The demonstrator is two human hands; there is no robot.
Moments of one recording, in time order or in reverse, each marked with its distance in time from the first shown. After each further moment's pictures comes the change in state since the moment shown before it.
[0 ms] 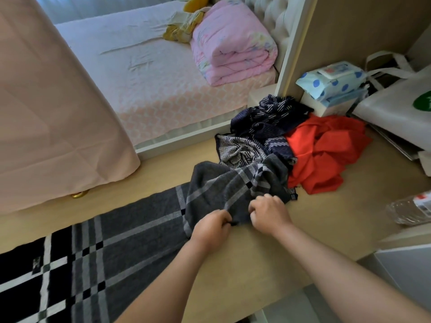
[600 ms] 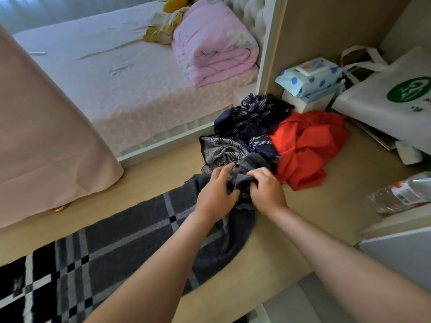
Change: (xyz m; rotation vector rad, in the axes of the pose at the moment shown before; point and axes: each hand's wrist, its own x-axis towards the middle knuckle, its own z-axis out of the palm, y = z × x) left_hand 0.056 0.070 -0.039 -0.071 0.149 0.163; right_hand 0.020 0.024 -0.035 0.579 0.424 0.200
